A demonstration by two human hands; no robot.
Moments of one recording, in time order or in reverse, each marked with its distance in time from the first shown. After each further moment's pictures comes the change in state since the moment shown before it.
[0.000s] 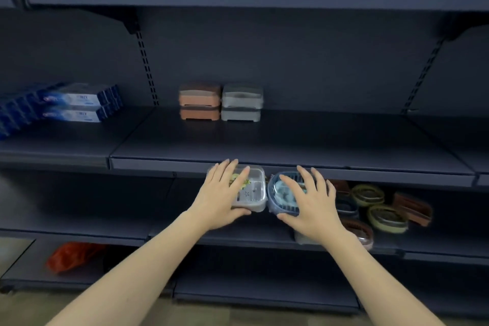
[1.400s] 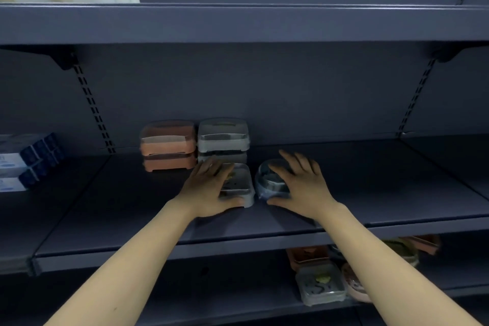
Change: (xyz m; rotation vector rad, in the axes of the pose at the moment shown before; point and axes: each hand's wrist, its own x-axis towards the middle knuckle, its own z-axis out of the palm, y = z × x) left_hand 0.172 -0.100 0.002 -0.135 -0.227 0.005; right_hand 0.182 0.044 0.000 -0.006 0.035 -0.049
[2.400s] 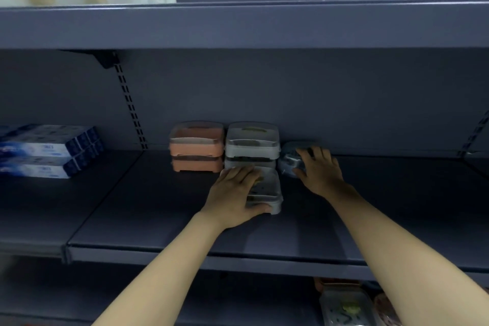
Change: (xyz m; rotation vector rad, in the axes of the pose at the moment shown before) left_hand 0.001 0.009 0.001 -0.055 0.172 -0.066; right_hand 0.098 0.024 0.038 0.003 -0.113 0.168
